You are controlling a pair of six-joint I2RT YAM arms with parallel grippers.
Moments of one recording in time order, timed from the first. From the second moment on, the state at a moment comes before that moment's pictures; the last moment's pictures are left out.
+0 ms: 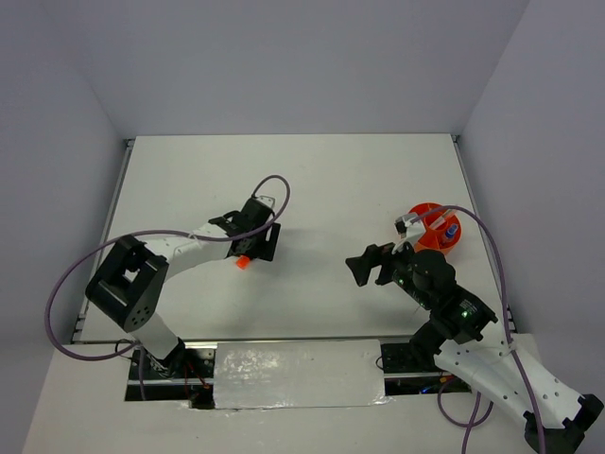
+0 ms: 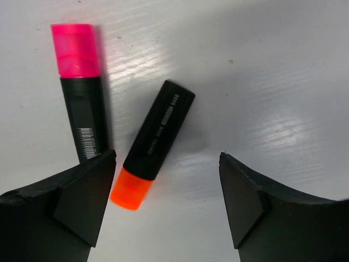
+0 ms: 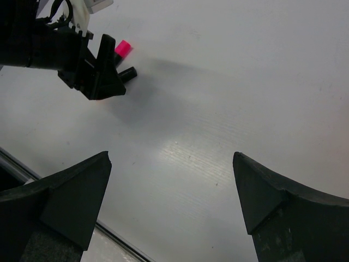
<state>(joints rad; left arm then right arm) -0.61 1.62 0.94 -0.34 -0.21 -0.32 0.69 0.45 0.52 -0.37 0.13 0.39</state>
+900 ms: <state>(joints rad) -0.61 1.51 0.76 -0.25 -0.12 -0.36 0.69 0.47 0.53 -0.33 0.05 0.45</state>
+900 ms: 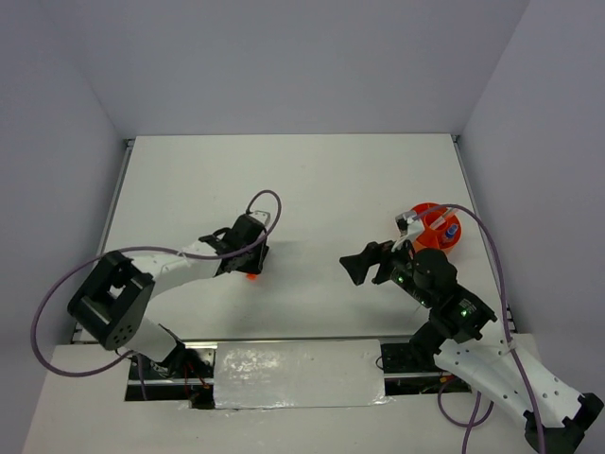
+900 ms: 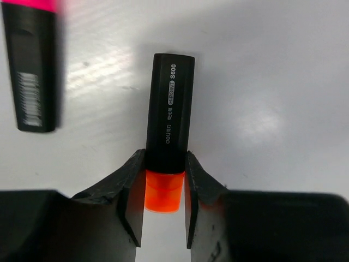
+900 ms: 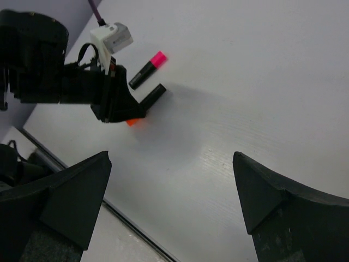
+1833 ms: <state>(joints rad) -1.02 1.10 0.65 0.12 -0.13 -0.34 0.95 0.89 0.47 0.20 0.35 0.93</state>
